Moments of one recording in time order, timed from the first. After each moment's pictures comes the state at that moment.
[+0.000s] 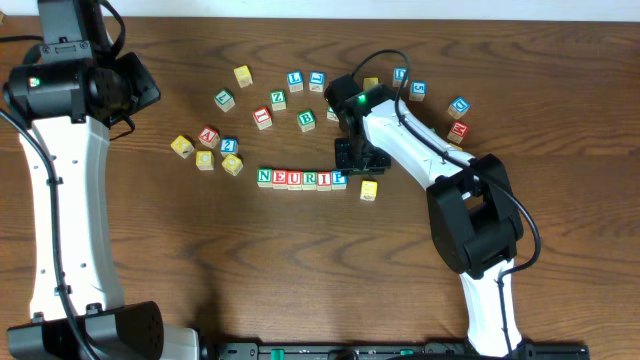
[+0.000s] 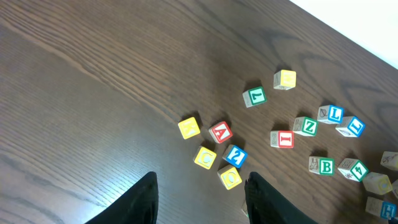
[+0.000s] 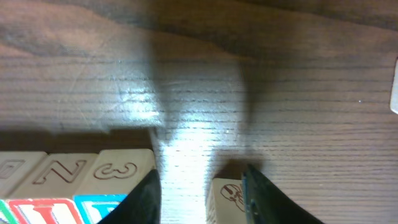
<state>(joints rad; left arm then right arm) 0.14 1.62 1.83 -1.20 -0.06 -0.38 0.53 2.22 1.75 -1.09 -0.01 0.49</state>
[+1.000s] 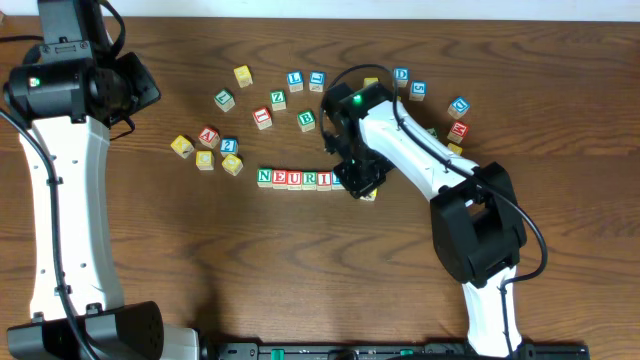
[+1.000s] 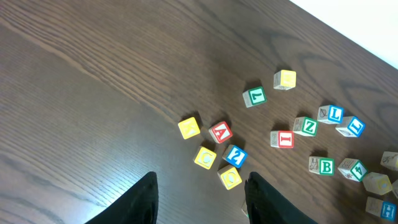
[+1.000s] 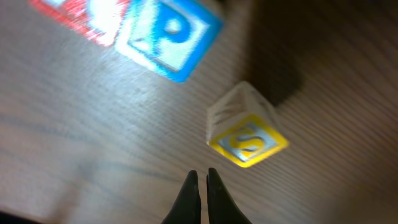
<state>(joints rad) 0.14 1.62 1.83 -1.20 -0.06 -0.38 0.57 2.18 1.76 -1.34 -0.05 -0.08</state>
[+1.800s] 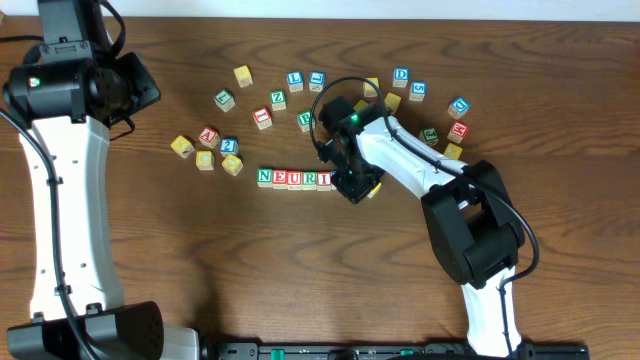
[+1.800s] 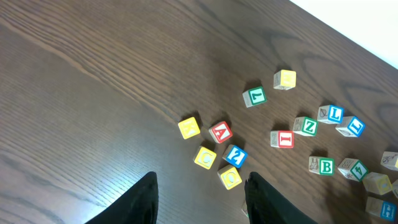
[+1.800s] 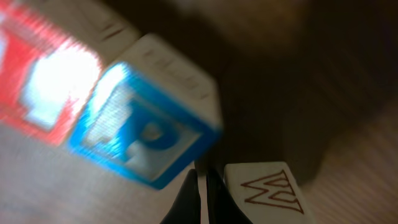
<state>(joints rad) 0.14 1.62 1.83 -1.20 -0.06 -0.38 0.58 2.18 1.61 -1.06 0.00 -0.15</state>
